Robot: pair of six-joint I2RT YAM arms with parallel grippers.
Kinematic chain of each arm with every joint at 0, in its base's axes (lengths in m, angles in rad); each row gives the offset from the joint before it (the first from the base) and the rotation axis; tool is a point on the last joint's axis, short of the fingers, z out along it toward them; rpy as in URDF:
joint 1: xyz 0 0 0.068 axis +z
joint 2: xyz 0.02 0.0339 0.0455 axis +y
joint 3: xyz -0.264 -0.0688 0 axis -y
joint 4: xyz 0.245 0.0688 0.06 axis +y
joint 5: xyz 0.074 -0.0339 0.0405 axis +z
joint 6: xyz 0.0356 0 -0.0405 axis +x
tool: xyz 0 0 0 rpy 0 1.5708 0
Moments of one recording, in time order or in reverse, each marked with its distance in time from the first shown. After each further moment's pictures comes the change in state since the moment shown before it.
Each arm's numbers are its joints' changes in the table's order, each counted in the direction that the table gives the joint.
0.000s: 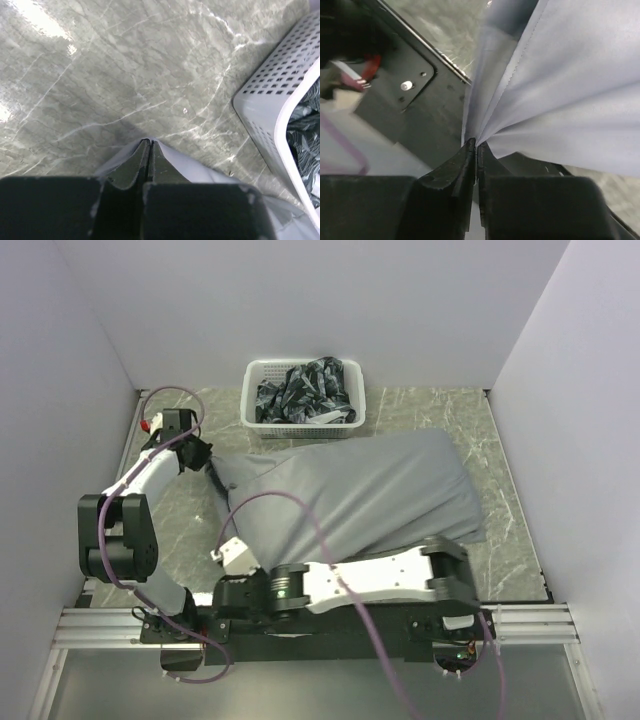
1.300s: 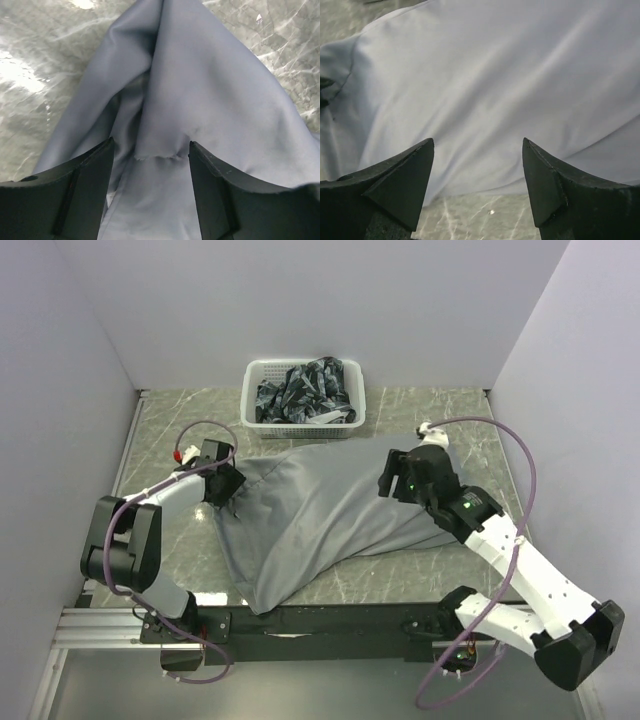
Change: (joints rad) left arm -0.217 -0.054 -0.233 -0.001 0.109 -0.125; right arm -0.978 -0.851 -0.633 -0.225 0.147 -0.213
